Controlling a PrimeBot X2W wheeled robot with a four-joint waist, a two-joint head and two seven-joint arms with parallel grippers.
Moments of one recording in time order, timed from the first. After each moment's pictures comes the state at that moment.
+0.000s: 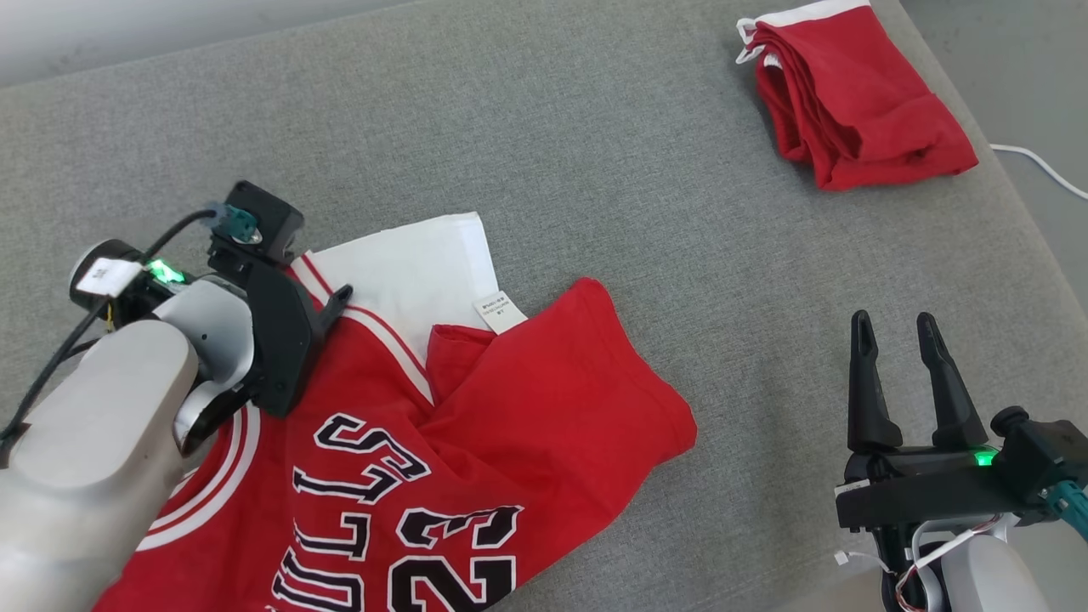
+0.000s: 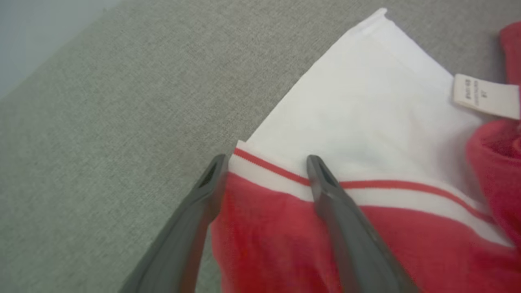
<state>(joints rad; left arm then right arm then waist) -0.96 0.50 -0.85 0.56 -0.66 -0.13 0.34 -0.22 -0.09 0.00 0.18 0.32 0.13 -0.26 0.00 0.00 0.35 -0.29</state>
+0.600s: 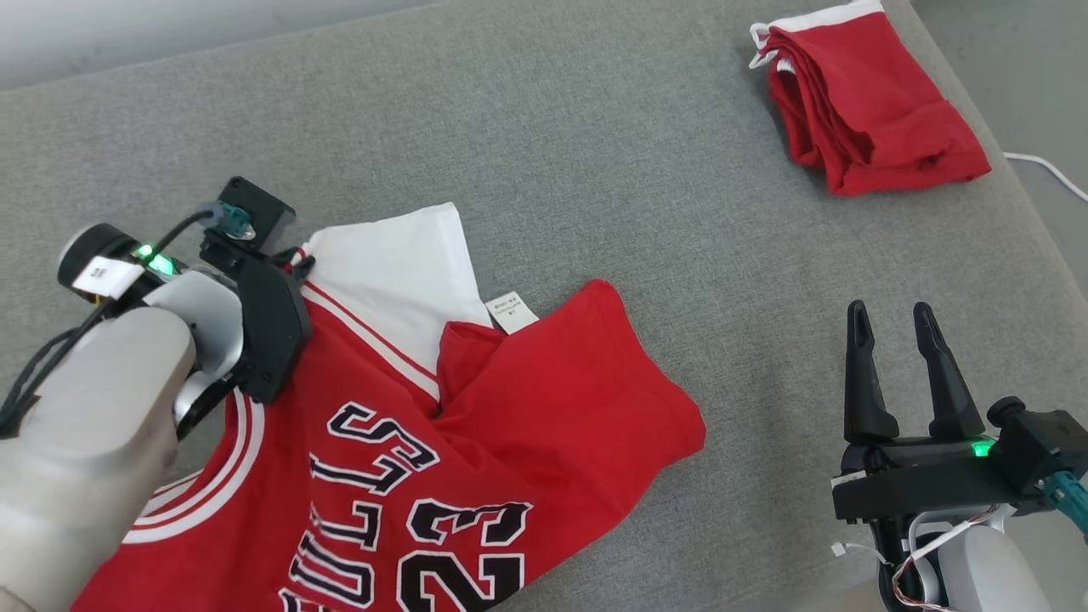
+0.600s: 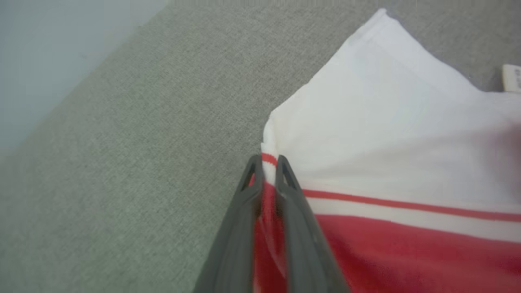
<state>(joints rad) -1.06 0.49 -1.03 0.73 -0.70 -0.13 0.19 -0.24 -0.09 0.00 0.19 0.31 0.13 -0.26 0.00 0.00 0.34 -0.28</state>
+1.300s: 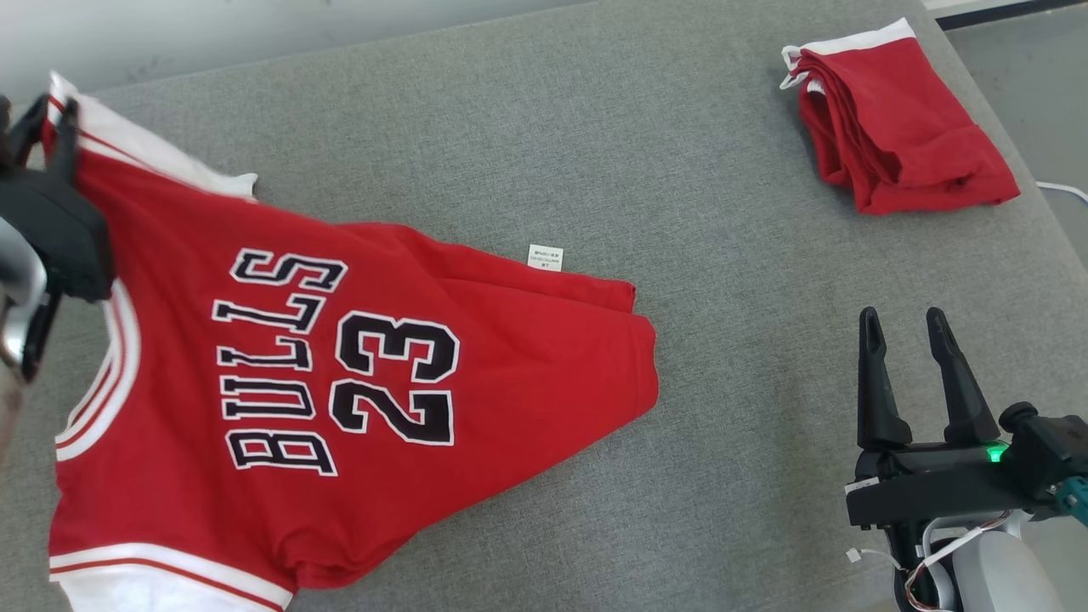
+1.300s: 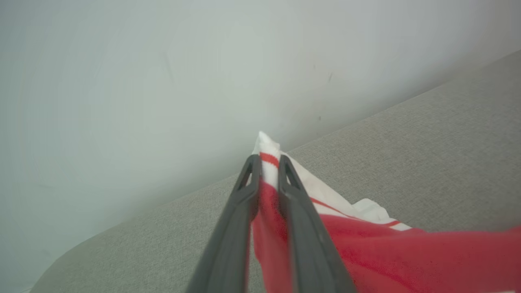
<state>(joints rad) -1.15 0.58 -0.87 0.95 -0.73 -0.01 -0.20 -0.22 -0.12 0.00 0.18 0.31 0.13 -0.26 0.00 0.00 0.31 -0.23</state>
